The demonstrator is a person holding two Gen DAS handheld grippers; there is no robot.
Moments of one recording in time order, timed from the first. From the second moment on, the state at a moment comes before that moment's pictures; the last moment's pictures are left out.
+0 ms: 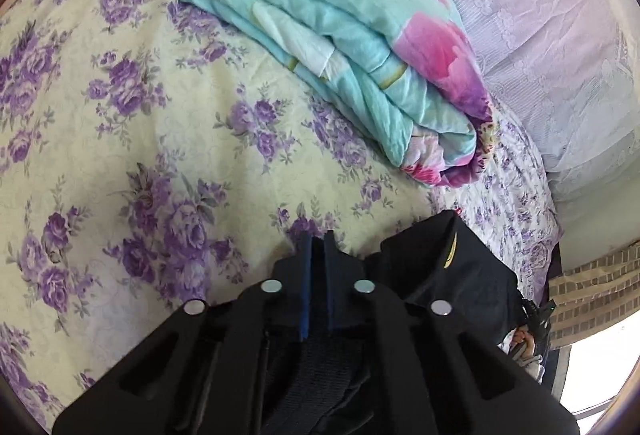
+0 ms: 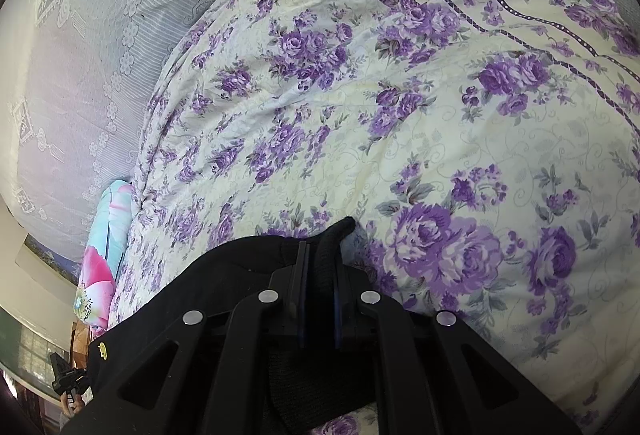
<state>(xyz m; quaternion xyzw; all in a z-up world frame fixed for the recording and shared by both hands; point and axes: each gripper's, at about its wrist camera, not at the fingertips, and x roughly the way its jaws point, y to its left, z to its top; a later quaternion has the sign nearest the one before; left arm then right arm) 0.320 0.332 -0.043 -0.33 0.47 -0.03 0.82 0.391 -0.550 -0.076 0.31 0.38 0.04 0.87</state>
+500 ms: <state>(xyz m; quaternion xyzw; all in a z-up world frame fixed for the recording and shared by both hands) 0.263 0.327 0.029 -0.34 0.38 -0.06 0.86 0.338 -0.538 -0.003 0.31 0.33 0.06 0.89</state>
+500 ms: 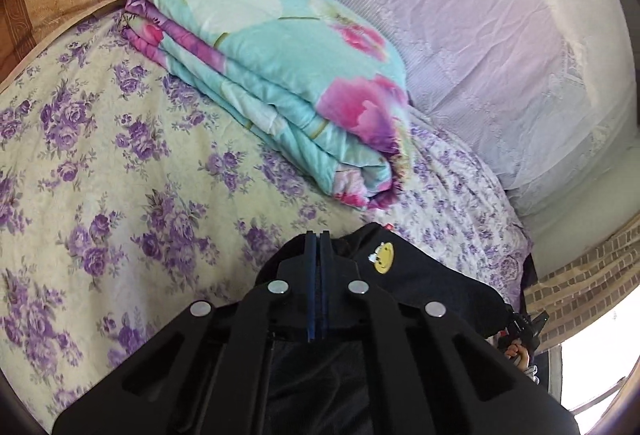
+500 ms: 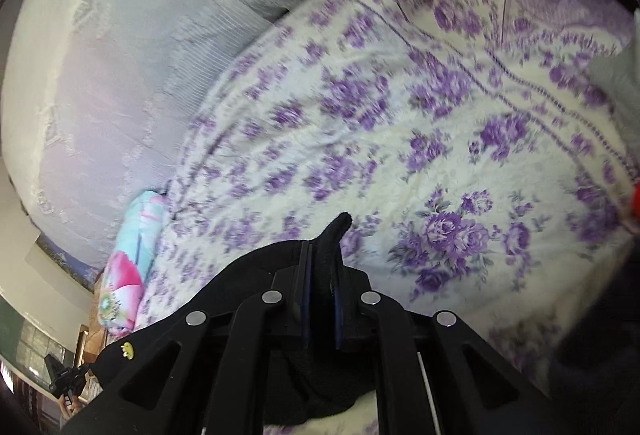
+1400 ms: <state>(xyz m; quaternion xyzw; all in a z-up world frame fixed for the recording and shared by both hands) 0.308 0.335 -0.022 -0.28 0.48 -0.07 0.83 0.193 -0.529 0.040 0.30 0.30 0.07 0.90</state>
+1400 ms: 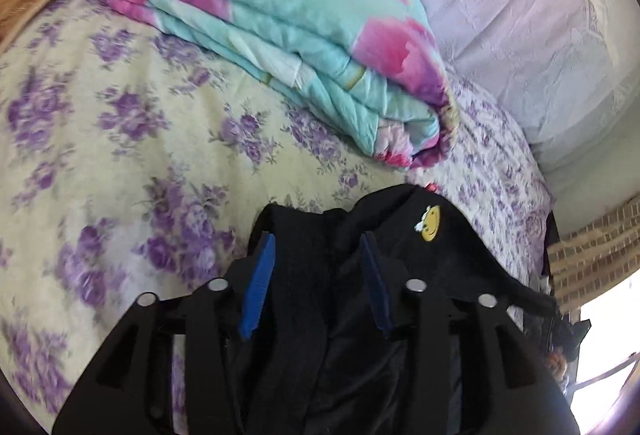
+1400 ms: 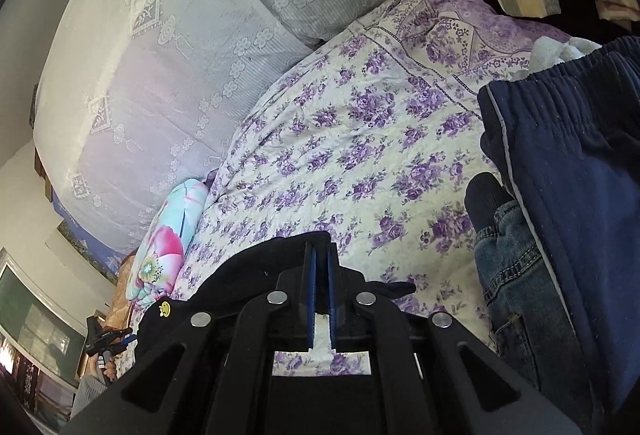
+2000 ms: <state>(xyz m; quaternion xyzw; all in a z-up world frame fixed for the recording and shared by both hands) 0.244 0.345 0.015 -0.33 0.35 -0.13 0.87 0.166 -0.541 0.061 0.31 0.26 0.06 0.91</state>
